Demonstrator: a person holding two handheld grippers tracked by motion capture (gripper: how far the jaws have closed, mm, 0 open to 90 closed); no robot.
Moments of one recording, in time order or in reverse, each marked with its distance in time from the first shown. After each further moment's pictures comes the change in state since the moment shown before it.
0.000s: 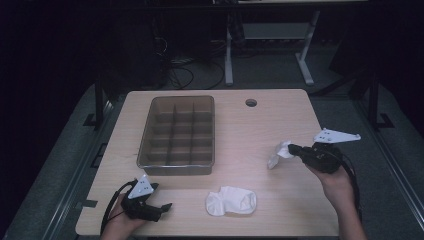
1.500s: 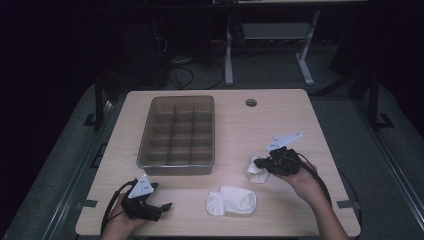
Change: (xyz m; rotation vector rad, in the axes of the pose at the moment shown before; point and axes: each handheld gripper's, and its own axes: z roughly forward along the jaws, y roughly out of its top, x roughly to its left) left arm 0.001 0.001 0.000 0.004 0.002 0.000; right arm 0.051 0.009 0.082 0.251 0.207 -0.197
